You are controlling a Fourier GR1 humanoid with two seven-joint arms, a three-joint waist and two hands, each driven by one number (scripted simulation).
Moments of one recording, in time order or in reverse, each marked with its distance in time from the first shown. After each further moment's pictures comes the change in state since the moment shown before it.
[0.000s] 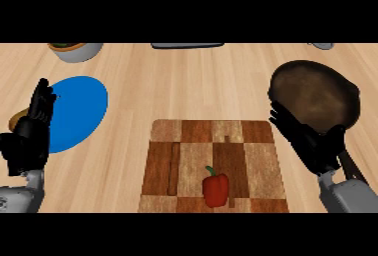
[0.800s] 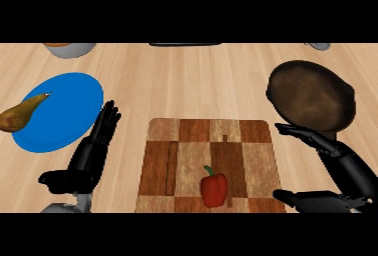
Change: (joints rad) left arm 0.089 -0.192 -0.179 -0.029 0.103 -0.173 -0.166; right arm 0.190 -0.139 -0.031 -0.470 0.223 -0.047 -0.181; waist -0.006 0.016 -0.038
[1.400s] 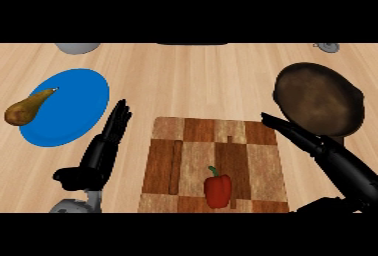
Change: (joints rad) left arm -0.030 -0.045 -0.017 0.032 -0.024 -0.030 -0.006; right arm -0.144 -0.099 0.082 -0.166 0.207 0.098 0.347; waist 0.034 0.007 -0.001
